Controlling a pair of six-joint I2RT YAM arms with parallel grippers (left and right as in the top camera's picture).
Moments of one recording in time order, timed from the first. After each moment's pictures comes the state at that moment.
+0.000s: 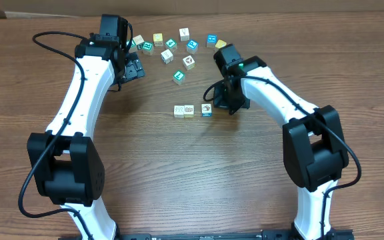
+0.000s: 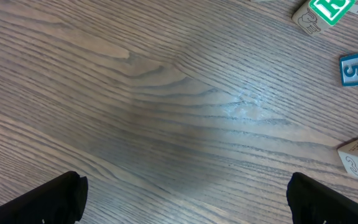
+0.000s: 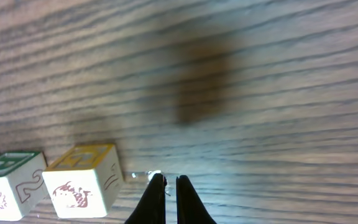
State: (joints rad) left arm -0.11 1.95 1.70 -0.97 -0.23 -0.49; right arm 0.42 2.11 1.61 -0.91 -0.04 0.52
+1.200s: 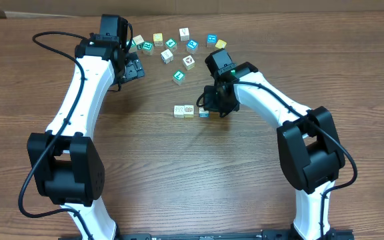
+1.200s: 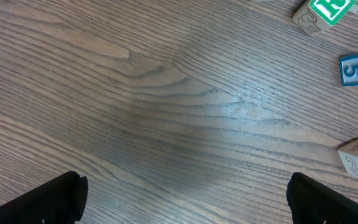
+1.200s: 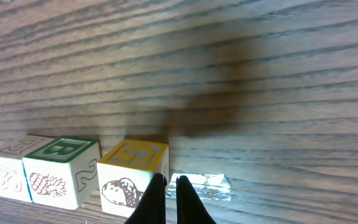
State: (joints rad) left arm -0.11 1.95 1.70 -0.97 -0.23 -0.49; right arm 0.47 2.11 1.58 -0.82 -0.12 0.52
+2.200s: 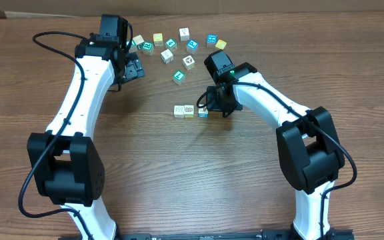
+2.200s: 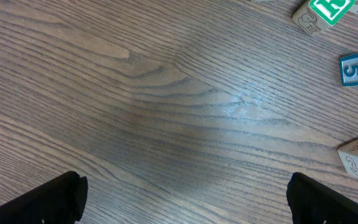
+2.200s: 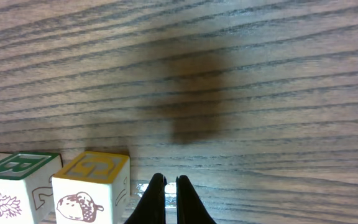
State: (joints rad) left arm -0.11 1.95 1.70 -0.97 -0.23 -0.49; right arm 0.47 2.11 1.58 -0.83 0.00 0.50
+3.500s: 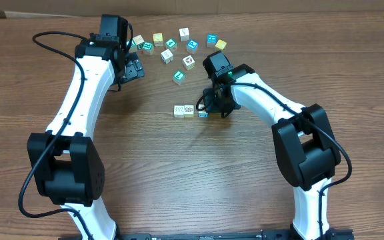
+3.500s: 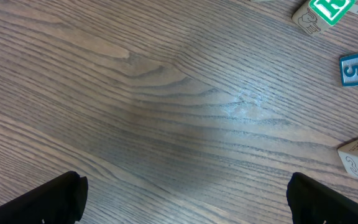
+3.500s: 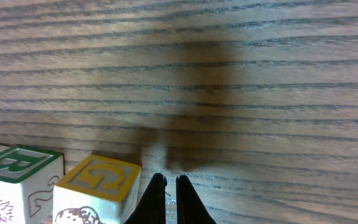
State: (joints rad) left arm -0.11 1.95 1.70 -0.97 -0.23 -0.49; right arm 0.47 2.15 1.58 -0.79 -0.04 0.38
